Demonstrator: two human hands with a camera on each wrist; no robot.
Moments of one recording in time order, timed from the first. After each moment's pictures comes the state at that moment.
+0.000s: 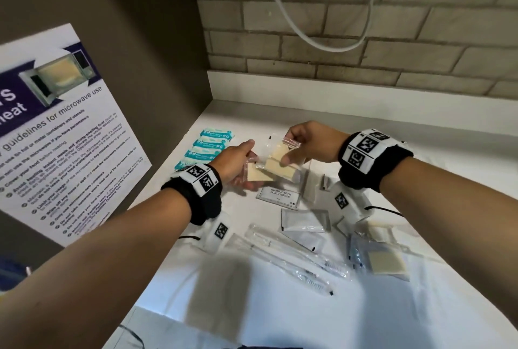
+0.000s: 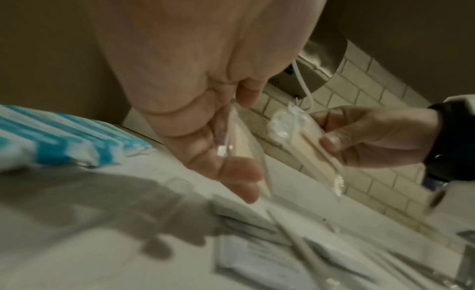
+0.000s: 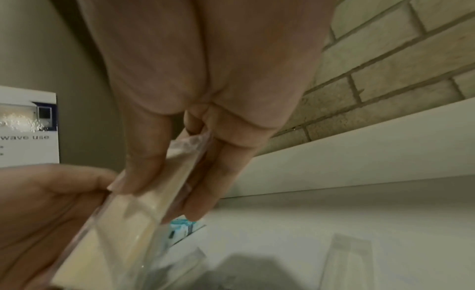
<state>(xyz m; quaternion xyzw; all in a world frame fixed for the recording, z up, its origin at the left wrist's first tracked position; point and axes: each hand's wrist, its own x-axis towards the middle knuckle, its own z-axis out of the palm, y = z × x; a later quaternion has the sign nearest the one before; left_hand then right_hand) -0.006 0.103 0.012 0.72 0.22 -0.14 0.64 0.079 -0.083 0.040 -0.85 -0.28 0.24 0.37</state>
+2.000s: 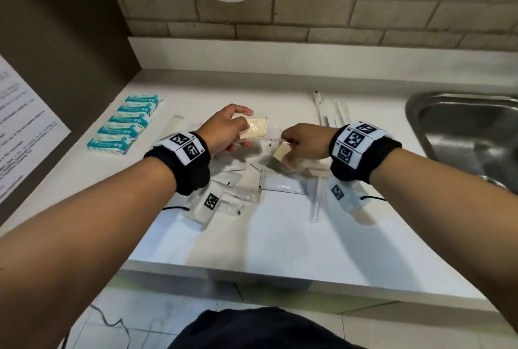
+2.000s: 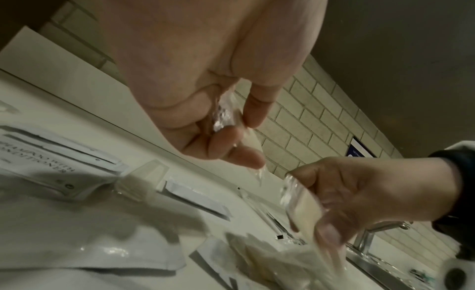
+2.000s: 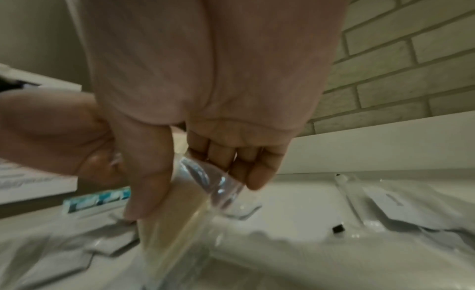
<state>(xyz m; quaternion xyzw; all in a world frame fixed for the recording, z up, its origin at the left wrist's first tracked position) -0.041 -0.052 0.009 0.80 0.06 -0.08 0.59 -0.009 -0.253 0.012 -0.94 -0.23 0.23 0.14</state>
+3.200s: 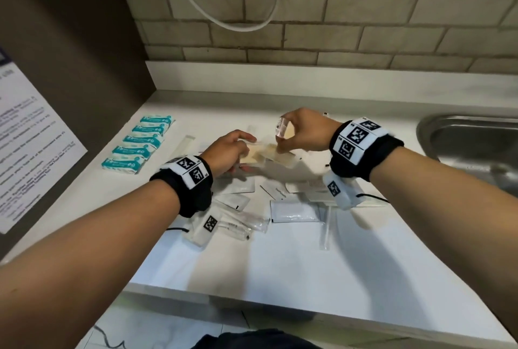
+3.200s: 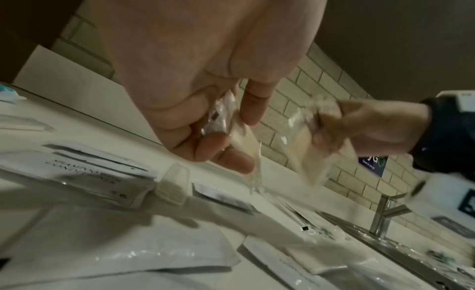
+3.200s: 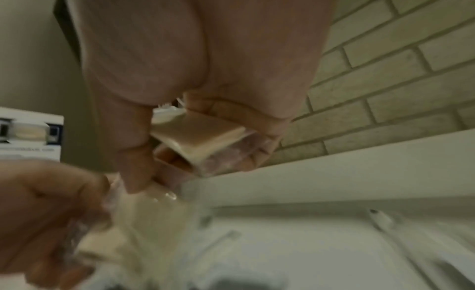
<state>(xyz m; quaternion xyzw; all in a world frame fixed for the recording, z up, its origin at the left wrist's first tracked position) -0.028 -0.033 -0.002 0.79 0.09 -0.10 0.59 0.013 -0.231 0.058 -0.91 -0.26 0.13 0.28</state>
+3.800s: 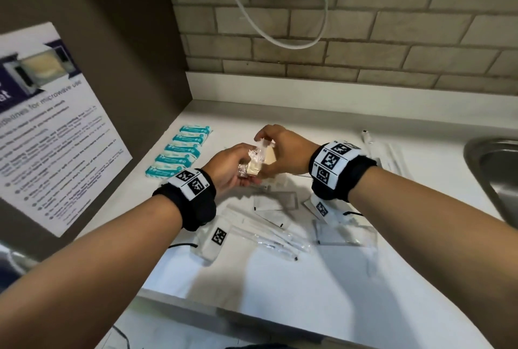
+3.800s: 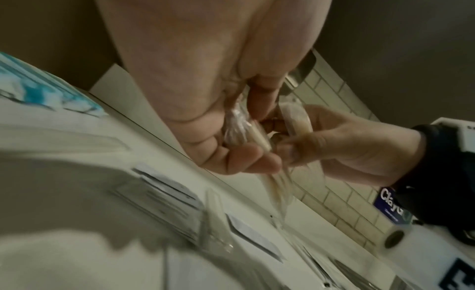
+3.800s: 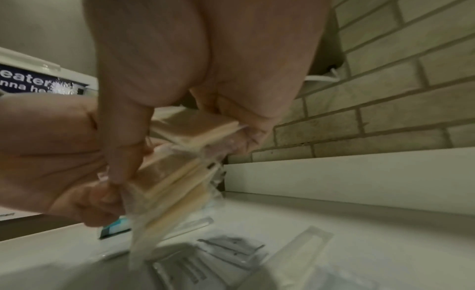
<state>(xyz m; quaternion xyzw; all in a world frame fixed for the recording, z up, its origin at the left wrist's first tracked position) -0.047 0.043 0.014 0.66 0.11 -0.10 0.73 0.017 -0.110 0.035 -0.89 -0.34 0.11 0.27</state>
